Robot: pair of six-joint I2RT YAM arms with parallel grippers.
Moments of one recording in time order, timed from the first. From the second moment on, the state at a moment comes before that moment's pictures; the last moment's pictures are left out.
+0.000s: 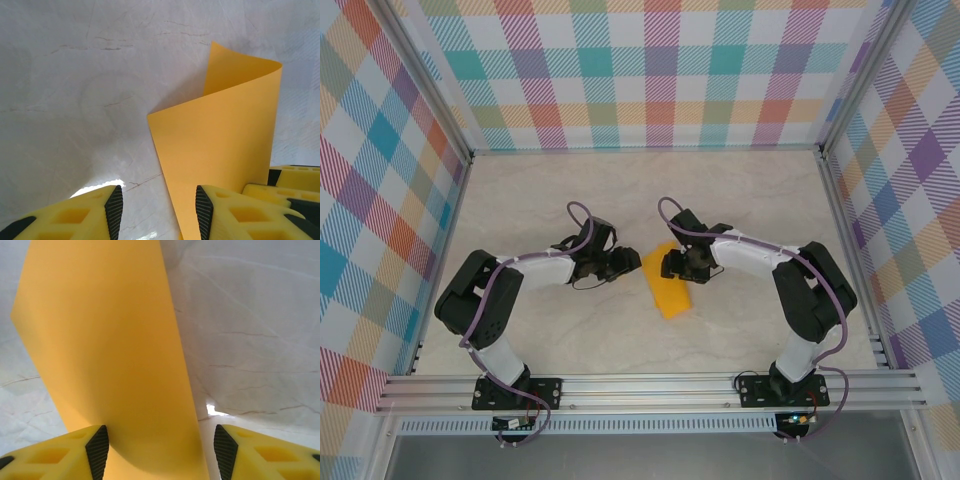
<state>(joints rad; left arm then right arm) -0.55 1.70 0.85 -0.05 0.35 -0.87 0.64 1.74 1.08 -0.61 -0.10 0.72</state>
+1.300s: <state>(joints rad) -0.60 1.80 0.87 0.15 0.38 -0.96 0.62 1.81 1.12 -0.69 -0.01 1.05</state>
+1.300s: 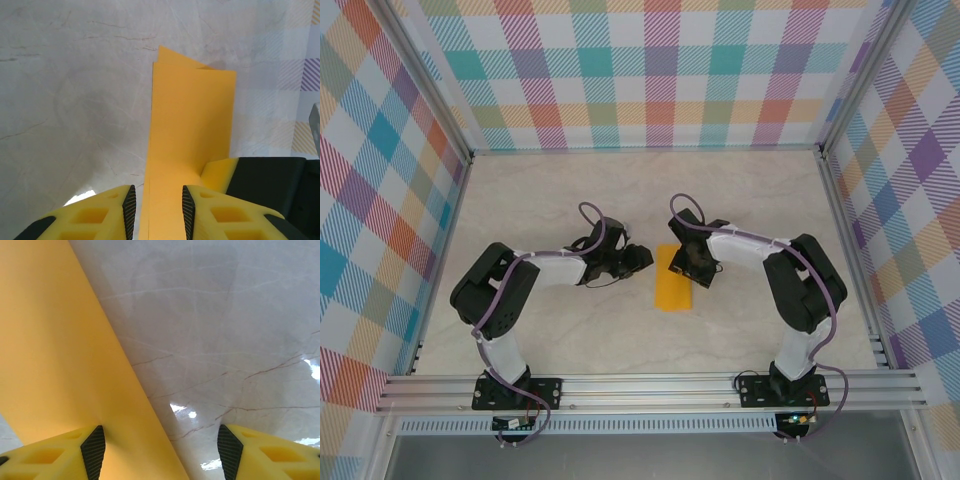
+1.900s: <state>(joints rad) -0.60 1.85 0.89 0.18 0.44 -0.99 0.62 1.86 1.18 -0.74 0.00 1.16</state>
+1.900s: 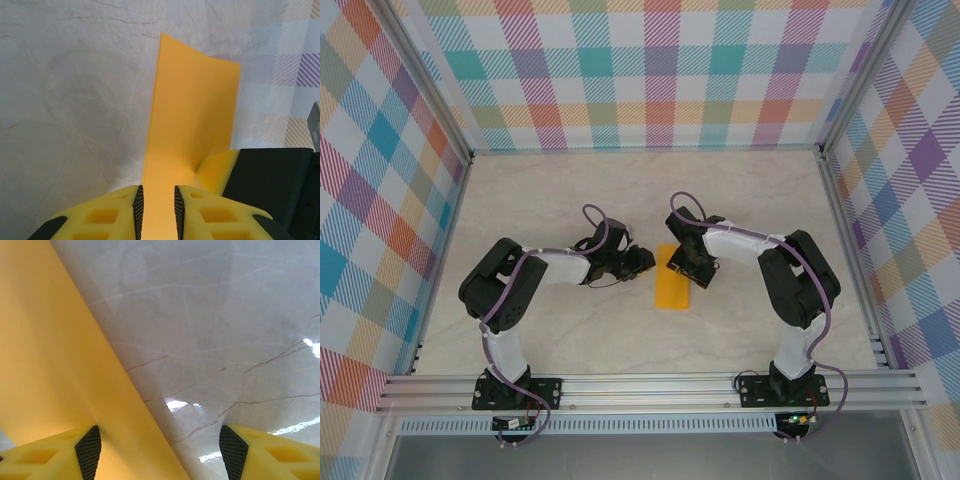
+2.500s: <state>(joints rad) -0.60 1.85 0.89 0.18 0.43 -1.00 0.62 1.88 1.20 -0.77 -0.01 1.14</state>
